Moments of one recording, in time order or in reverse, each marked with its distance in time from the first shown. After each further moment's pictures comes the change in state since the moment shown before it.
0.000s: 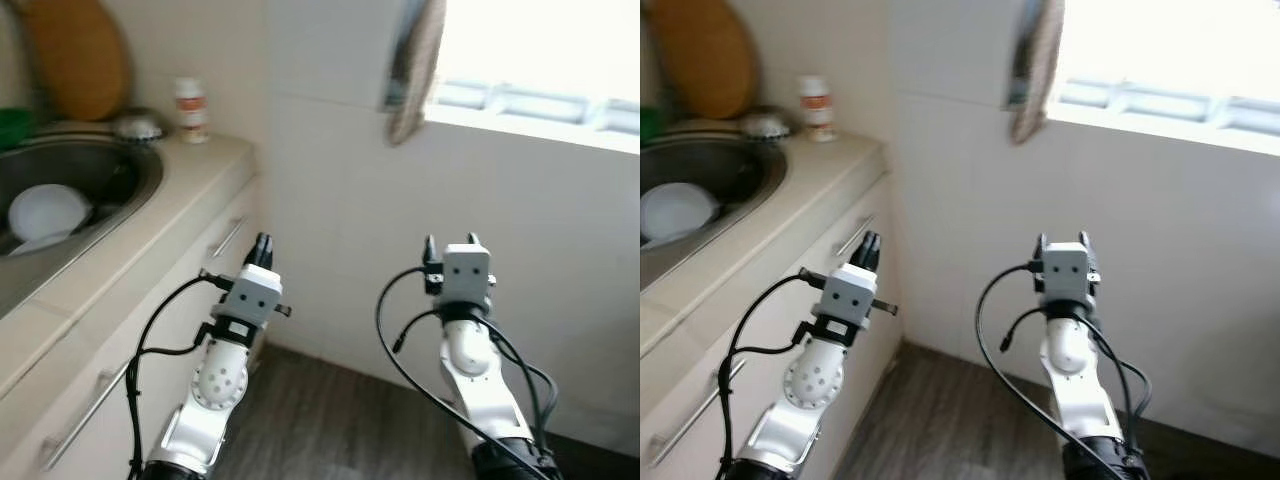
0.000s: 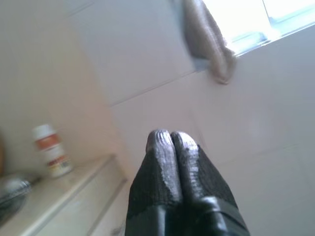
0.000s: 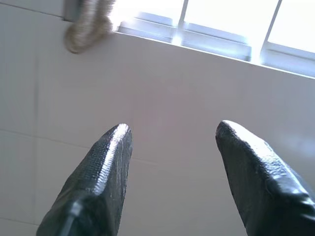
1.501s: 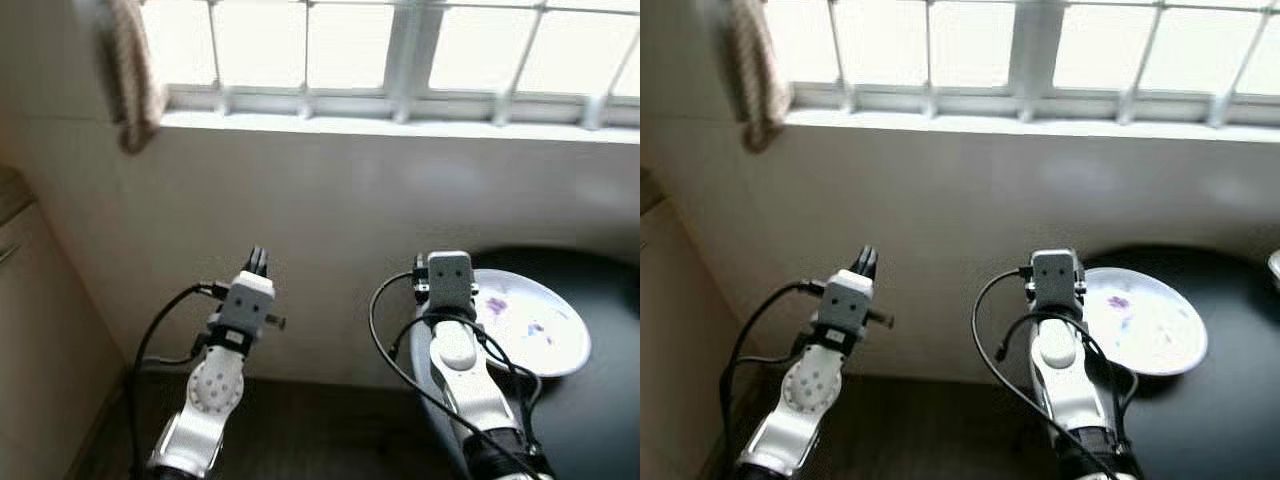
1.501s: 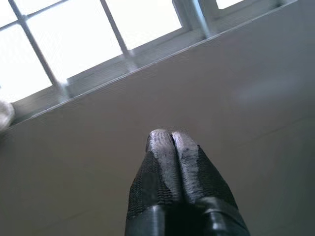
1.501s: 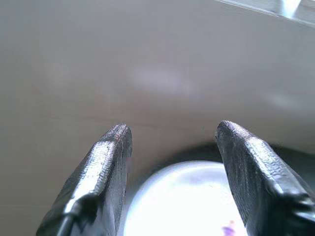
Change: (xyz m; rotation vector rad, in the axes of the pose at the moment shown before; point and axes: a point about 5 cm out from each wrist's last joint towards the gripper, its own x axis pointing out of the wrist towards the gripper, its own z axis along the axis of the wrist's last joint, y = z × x) left arm -0.002 -0.004 -0.016 -0.051 0.101 -0.002; right arm 0.005 0.007 -0.018 -0.057 0.138 0.031
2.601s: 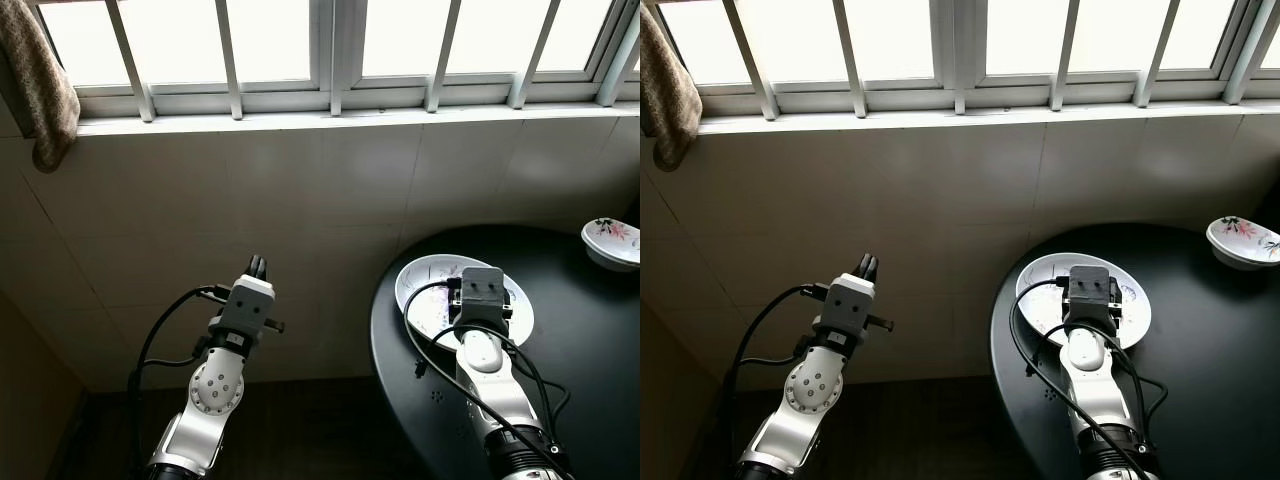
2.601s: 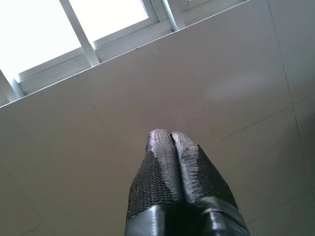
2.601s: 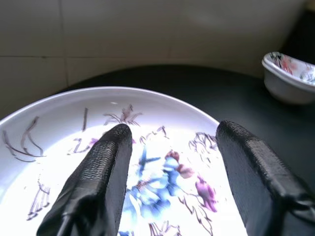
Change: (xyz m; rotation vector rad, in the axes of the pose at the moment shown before) left arm -0.002 -0.003 -0.008 0.007 0.035 -0.015; right arm 0.001 -0.049 -0.042 0.023 0.254 -0.215
